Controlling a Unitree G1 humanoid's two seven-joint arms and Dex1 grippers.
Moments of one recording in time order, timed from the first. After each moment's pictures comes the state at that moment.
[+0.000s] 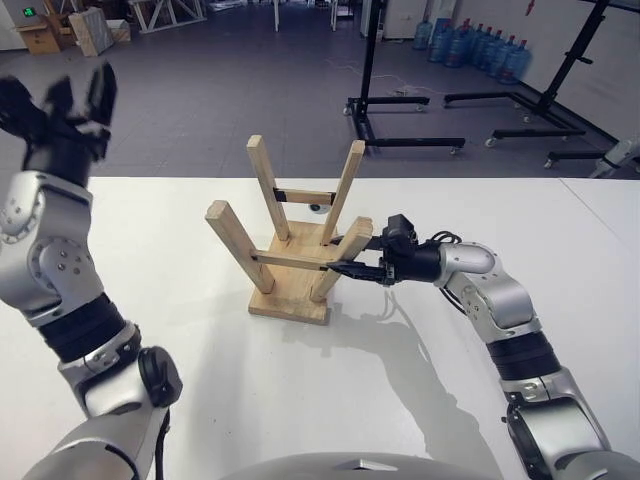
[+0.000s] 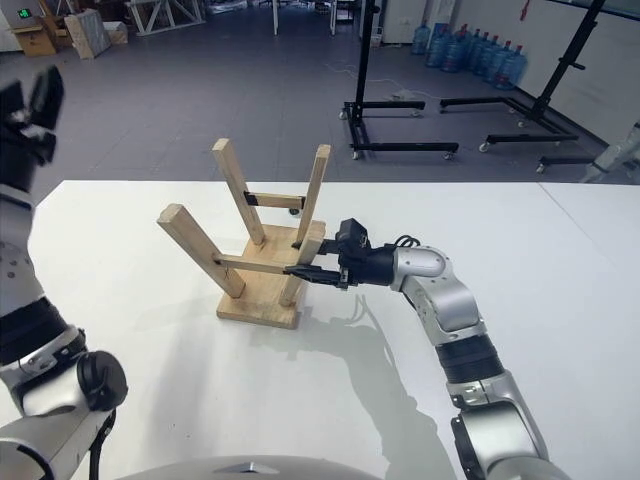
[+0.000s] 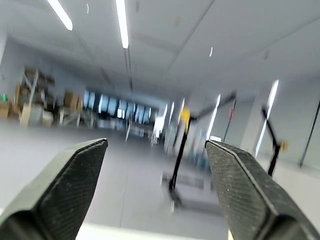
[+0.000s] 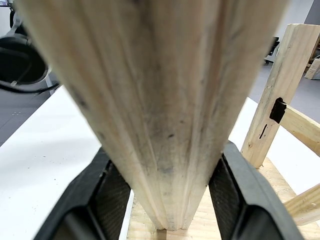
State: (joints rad) left arm -0.51 0.35 0.60 -0.21 -0.46 0.63 -0.29; right arm -0.41 -0.45 0.15 0.00 0.43 0.27 1.13
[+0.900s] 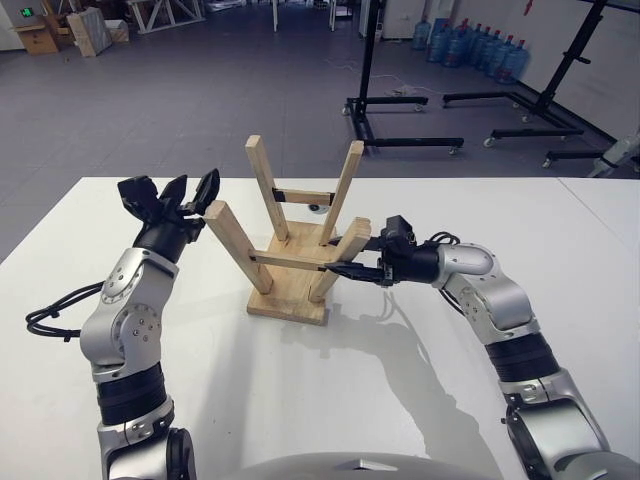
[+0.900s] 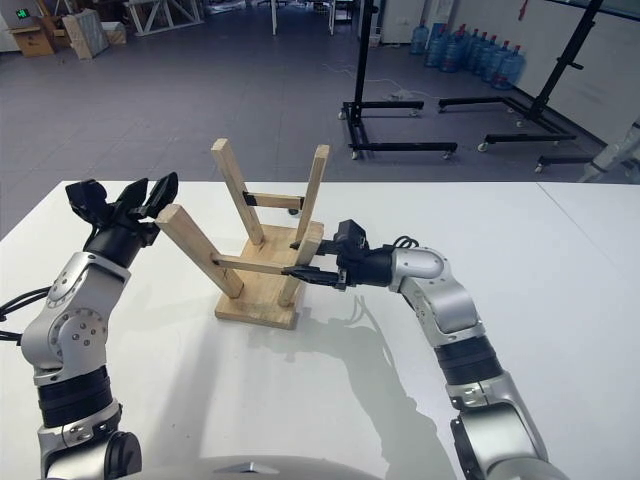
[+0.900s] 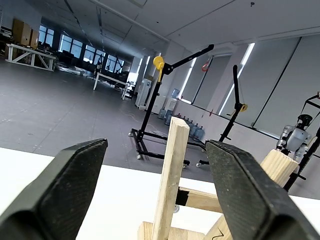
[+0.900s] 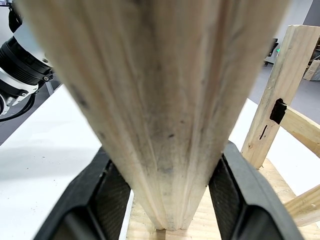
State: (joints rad) left arm -0.28 0.19 0.35 -0.35 -0.58 0.58 -0.21; right arm -0.41 -0.45 0.16 0.00 0.43 0.26 1.12
